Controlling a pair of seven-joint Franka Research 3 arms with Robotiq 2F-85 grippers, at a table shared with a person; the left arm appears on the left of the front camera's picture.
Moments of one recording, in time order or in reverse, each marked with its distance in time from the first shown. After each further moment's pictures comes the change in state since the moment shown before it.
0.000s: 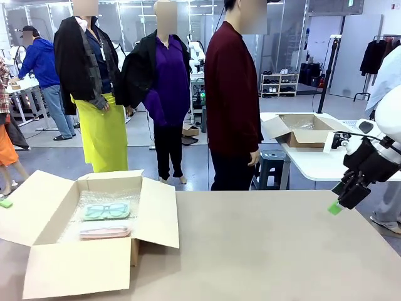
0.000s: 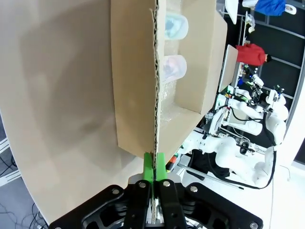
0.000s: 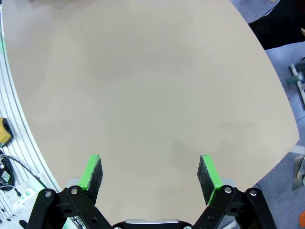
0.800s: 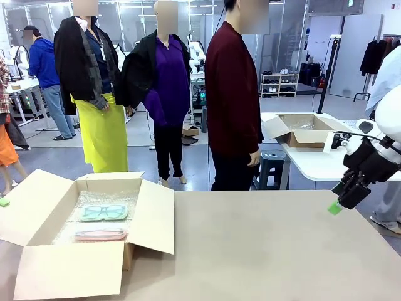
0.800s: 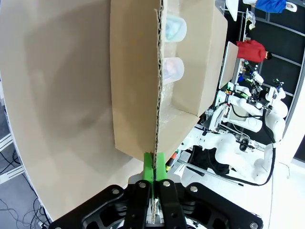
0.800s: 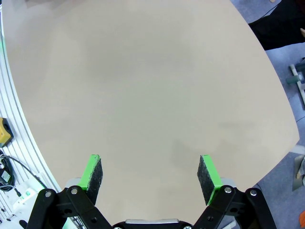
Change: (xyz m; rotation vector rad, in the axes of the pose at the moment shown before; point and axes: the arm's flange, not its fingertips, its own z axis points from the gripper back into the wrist) left arm 0.004 0.000 0.008 0.003 0.018 0.001; right arm 0.000 0.000 0.000 0.000 0.000 0.000
